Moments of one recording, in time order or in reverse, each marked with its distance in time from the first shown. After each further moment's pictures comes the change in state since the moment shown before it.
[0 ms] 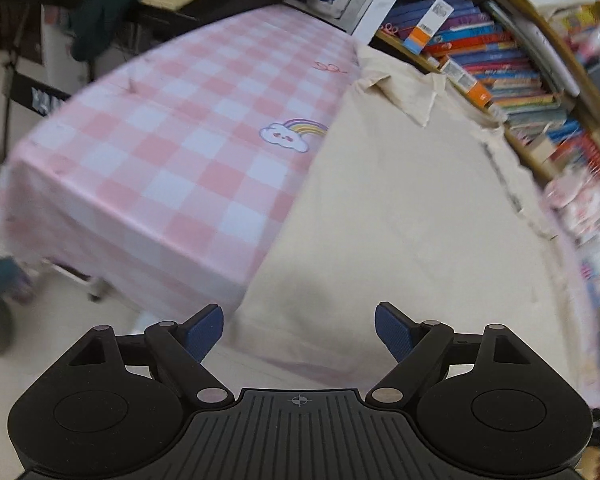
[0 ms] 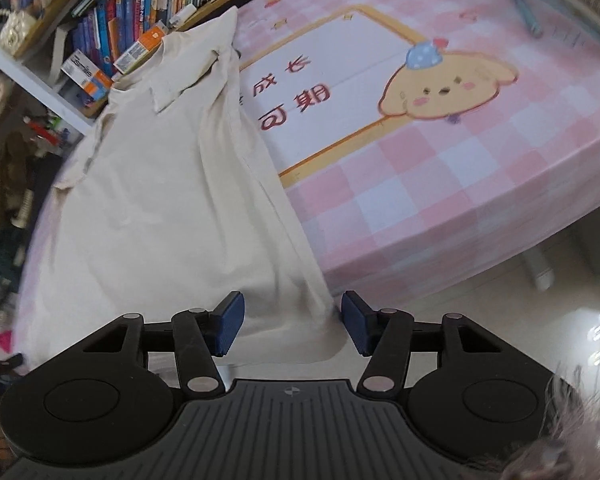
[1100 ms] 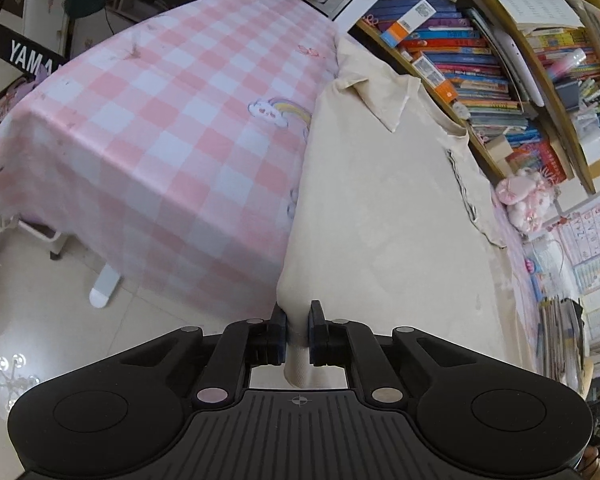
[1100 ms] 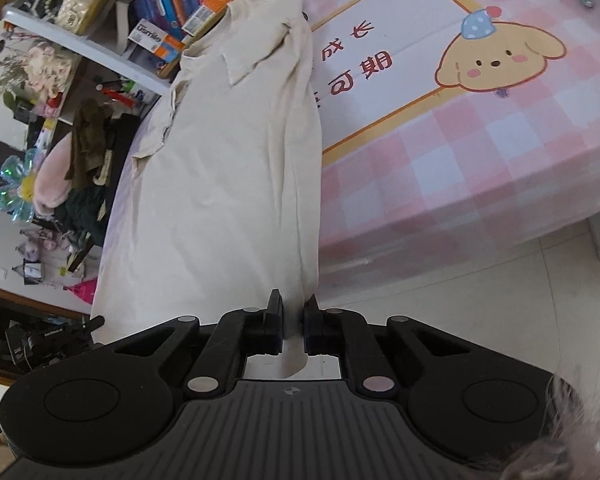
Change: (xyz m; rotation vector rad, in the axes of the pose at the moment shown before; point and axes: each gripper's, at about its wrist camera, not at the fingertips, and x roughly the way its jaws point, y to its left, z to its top) left arm -0.041 0.019 -0.013 -0.071 0.108 -0.145; right arm -0.048 -0.013 0.005 -0.036 0.187 0.229
